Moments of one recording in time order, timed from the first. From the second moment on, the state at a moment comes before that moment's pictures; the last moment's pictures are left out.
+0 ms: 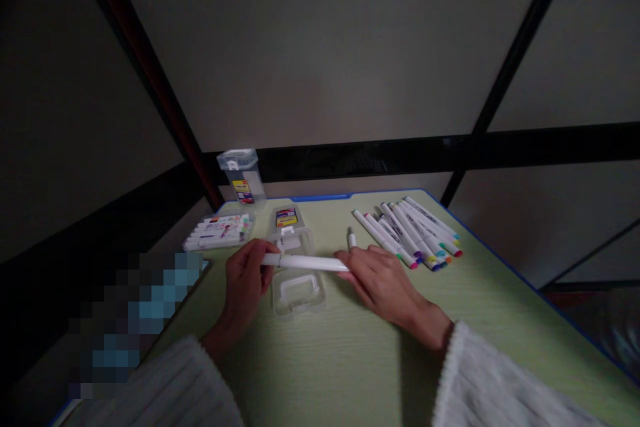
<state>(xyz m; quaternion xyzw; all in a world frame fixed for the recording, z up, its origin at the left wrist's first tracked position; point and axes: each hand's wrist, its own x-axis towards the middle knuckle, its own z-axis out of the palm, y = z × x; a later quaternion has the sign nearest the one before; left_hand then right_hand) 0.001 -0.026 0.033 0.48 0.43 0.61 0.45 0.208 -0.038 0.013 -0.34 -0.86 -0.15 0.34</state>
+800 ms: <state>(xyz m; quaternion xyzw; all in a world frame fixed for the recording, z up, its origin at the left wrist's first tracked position) -0.005 -0.020 0.029 0.47 0.42 0.67 0.39 0.209 -0.048 0.014 -0.29 -0.84 -0.22 0.41</state>
